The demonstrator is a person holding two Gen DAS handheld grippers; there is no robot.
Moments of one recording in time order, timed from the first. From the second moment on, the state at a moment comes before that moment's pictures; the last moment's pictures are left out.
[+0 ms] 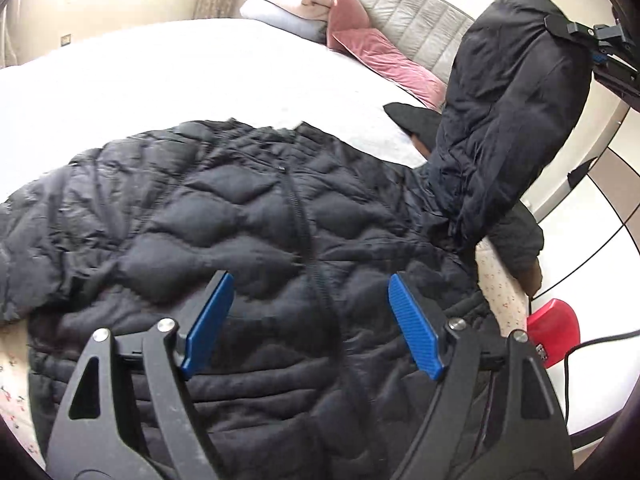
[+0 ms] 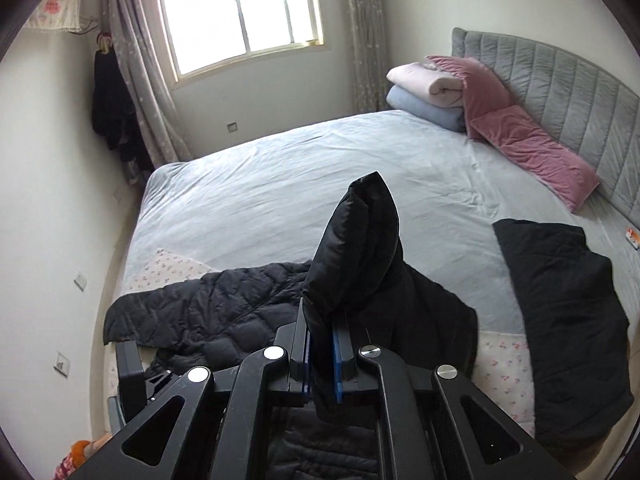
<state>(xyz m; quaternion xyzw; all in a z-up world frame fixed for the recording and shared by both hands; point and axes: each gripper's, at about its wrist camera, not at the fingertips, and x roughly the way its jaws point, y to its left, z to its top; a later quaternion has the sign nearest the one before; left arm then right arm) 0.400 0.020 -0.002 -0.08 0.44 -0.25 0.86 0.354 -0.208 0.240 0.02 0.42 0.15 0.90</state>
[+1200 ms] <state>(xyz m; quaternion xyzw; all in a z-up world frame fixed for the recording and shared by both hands) 0.454 -0.023 -0.048 0.00 0.35 -0.15 0.92 0.340 -0.390 0.004 0.12 0.39 0.00 0.91</state>
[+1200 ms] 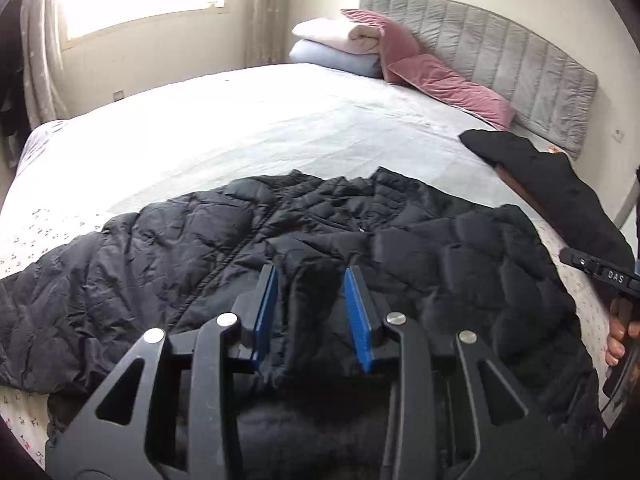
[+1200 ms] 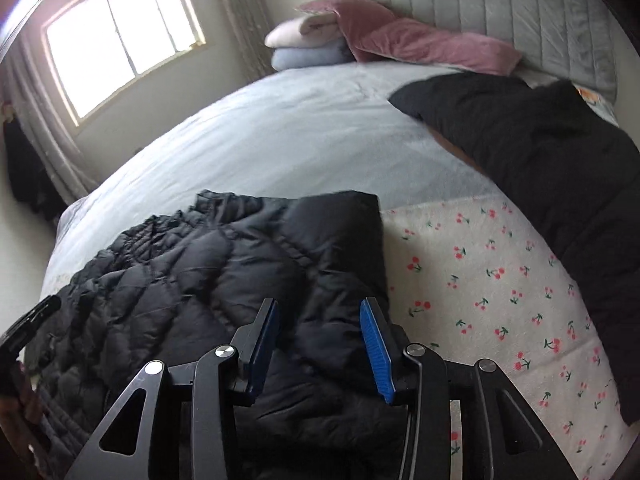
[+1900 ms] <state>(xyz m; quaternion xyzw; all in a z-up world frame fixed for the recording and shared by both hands) 0.376 0.055 -0.007 -0.05 0.42 -0.13 0.89 0.245 -0.323 0.051 0.04 0.41 0.00 0.91</state>
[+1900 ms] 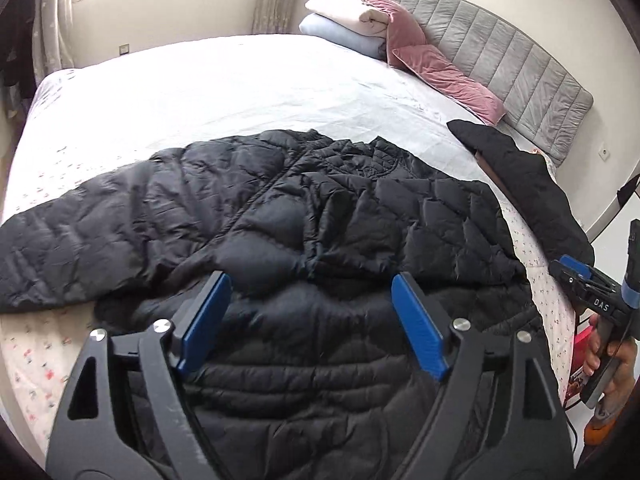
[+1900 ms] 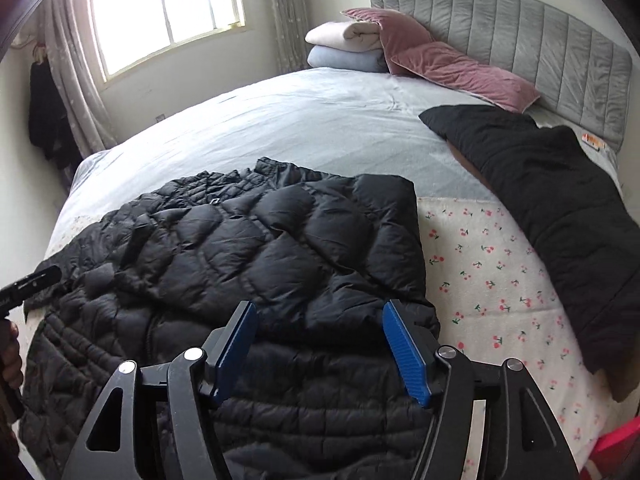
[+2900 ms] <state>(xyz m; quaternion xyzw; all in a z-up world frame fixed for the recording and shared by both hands) 0.368 0.363 -0.107 -0.41 0.41 0.10 0.81 0.198 -0.228 0.027 -0.02 0.48 0.03 0.88</state>
